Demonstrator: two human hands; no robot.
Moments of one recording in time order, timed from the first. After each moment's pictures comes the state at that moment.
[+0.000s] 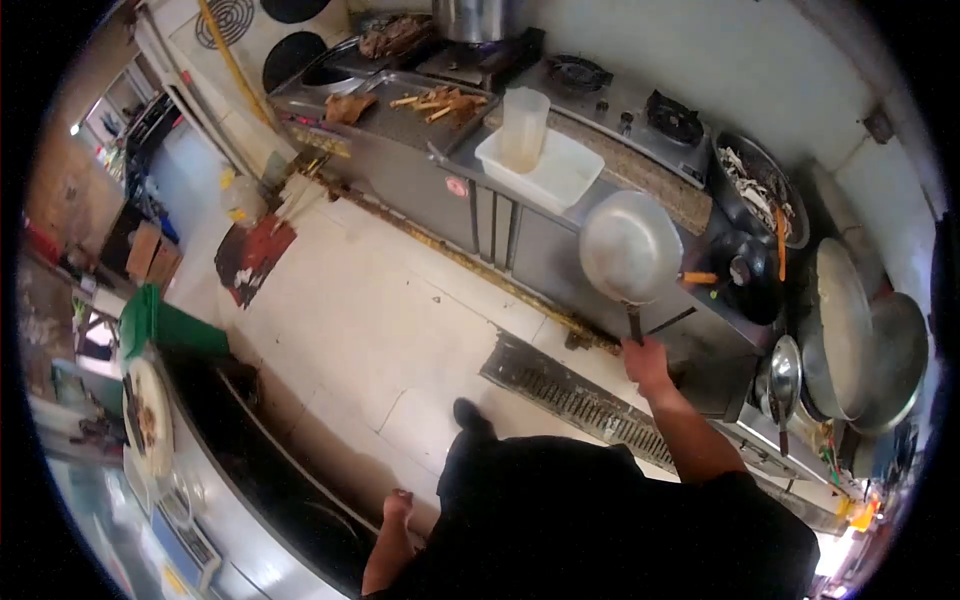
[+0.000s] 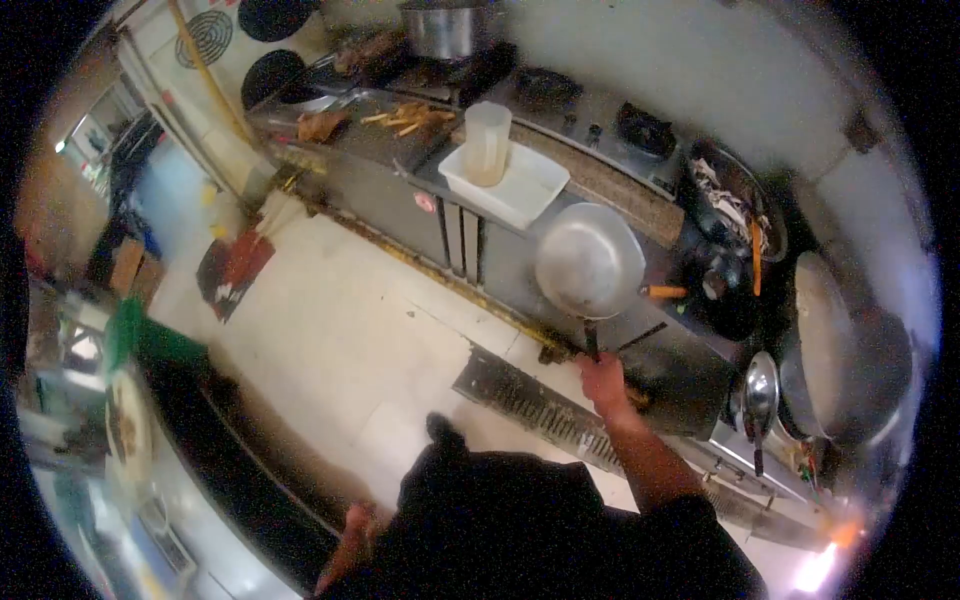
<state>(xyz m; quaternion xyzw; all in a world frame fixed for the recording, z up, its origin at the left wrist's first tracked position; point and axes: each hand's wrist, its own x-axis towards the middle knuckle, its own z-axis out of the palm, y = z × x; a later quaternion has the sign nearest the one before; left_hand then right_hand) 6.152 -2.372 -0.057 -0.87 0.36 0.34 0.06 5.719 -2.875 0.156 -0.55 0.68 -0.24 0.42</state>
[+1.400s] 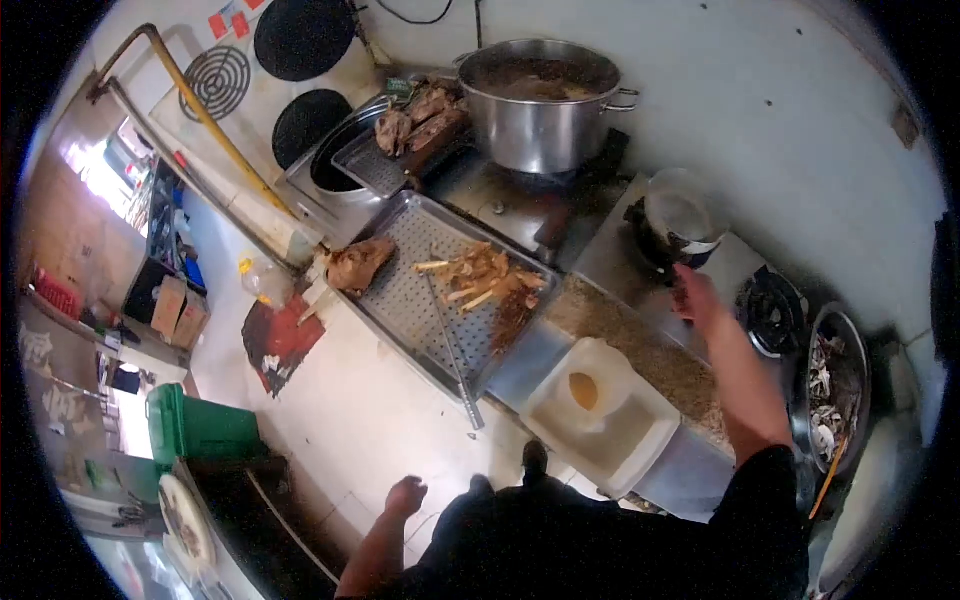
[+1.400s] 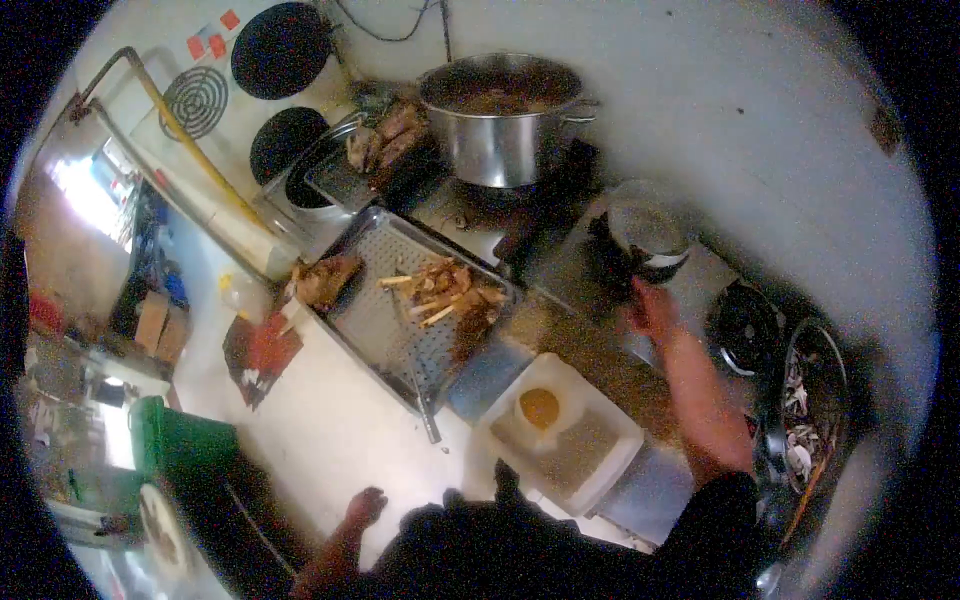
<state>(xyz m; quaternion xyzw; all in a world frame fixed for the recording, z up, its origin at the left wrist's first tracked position) 6.392 -3.020 0.103 -0.83 0.47 0.28 -0.09 5.968 -3.648 0.312 -0.45 0.56 -0.27 0.64</state>
